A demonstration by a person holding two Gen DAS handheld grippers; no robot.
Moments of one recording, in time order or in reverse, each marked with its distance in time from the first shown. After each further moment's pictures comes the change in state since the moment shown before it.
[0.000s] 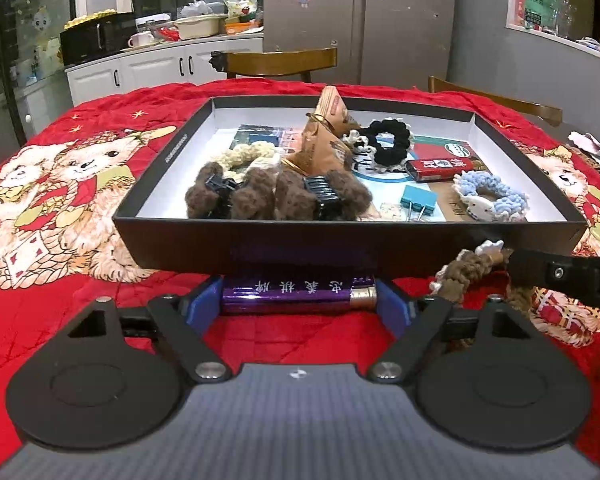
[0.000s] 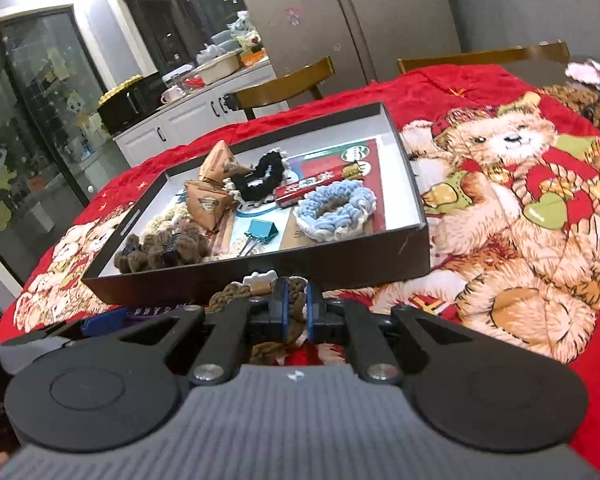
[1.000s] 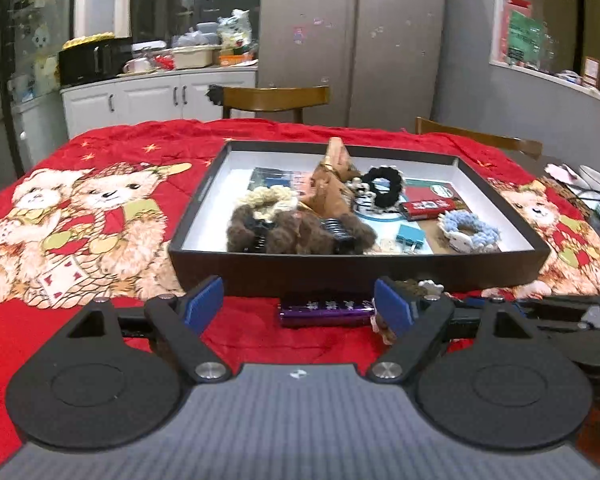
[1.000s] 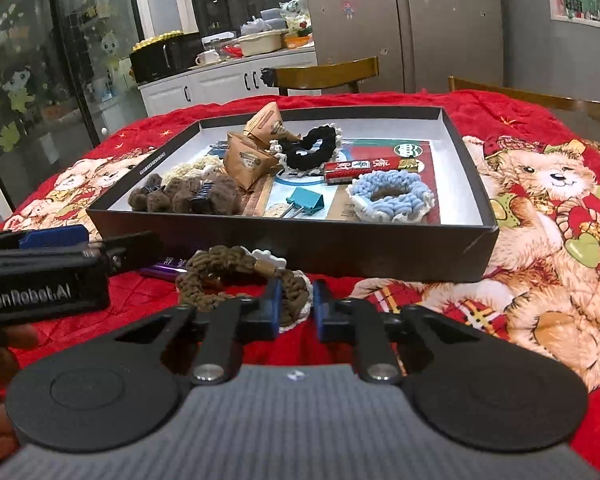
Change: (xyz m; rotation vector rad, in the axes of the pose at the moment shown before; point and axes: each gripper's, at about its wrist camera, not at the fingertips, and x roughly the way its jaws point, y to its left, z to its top) left arm -0.047 0.026 -0.001 0.000 -0.106 -0.065; right arm 0.009 0.035 -0.023 -0.248 0.021 -0.014
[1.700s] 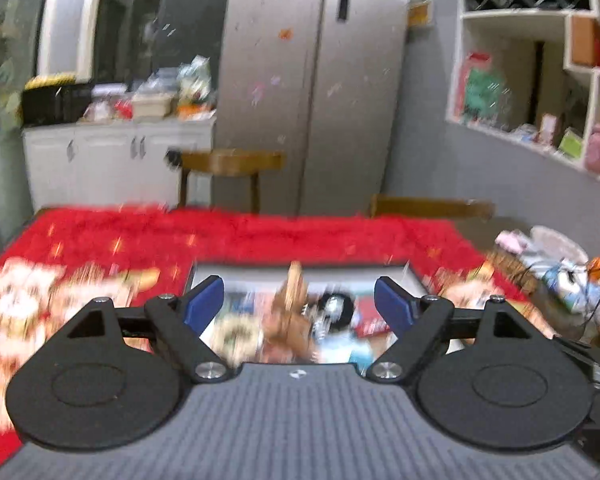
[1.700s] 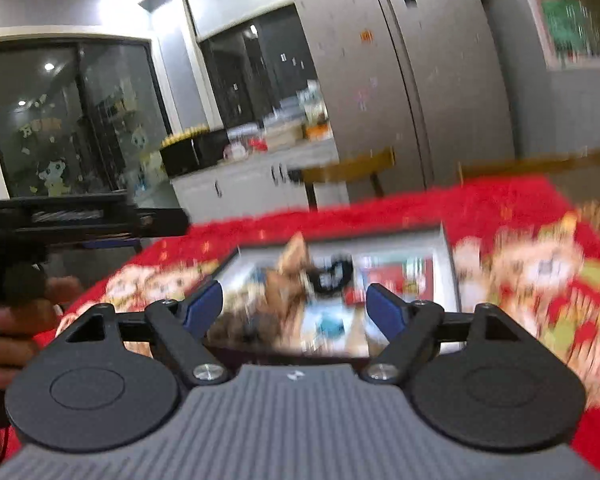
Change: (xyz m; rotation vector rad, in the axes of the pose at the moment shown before) left arm -0.042 0.010 0.106 -0.005 -0.101 -0.126; right arm -0.054 -0.014 0.047 0.077 -0.234 0.120
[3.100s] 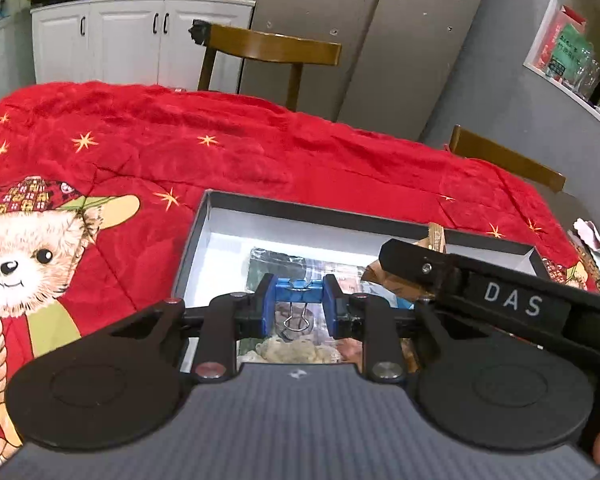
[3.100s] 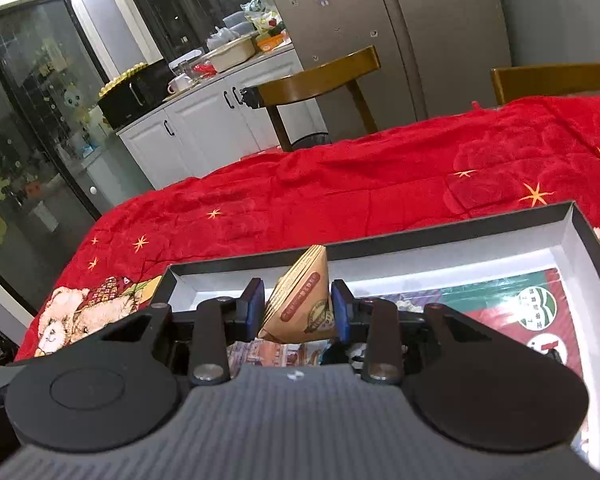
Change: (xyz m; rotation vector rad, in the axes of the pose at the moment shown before) left arm 0.216 0.089 0.001 -0.167 0.298 0.019; right arm 0.229 -0.002 0.054 0.154 0.257 -0.095
